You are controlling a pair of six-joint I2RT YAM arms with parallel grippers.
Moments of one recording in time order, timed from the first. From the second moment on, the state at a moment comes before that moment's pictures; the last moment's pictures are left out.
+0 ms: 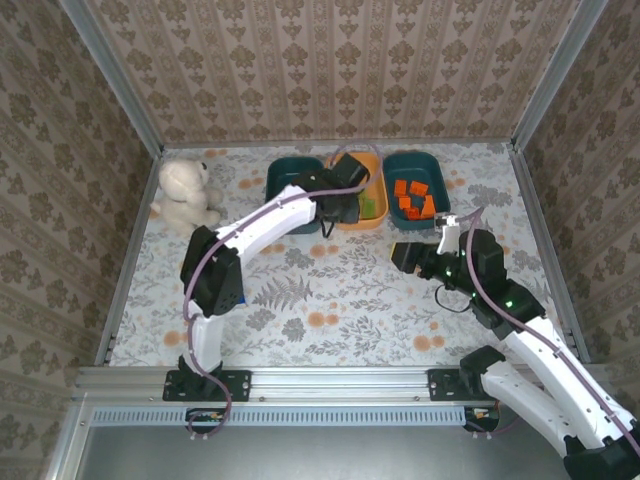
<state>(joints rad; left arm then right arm) -0.82 2.01 1.85 -0.86 -0.15 -0.53 0.41 0.71 0.69 -0.40 -0.22 0.58</state>
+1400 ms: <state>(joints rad) -0.66 2.56 2.36 -0.82 0.00 -0.59 0.40 0.94 0.82 -0.38 -0.09 0.61</state>
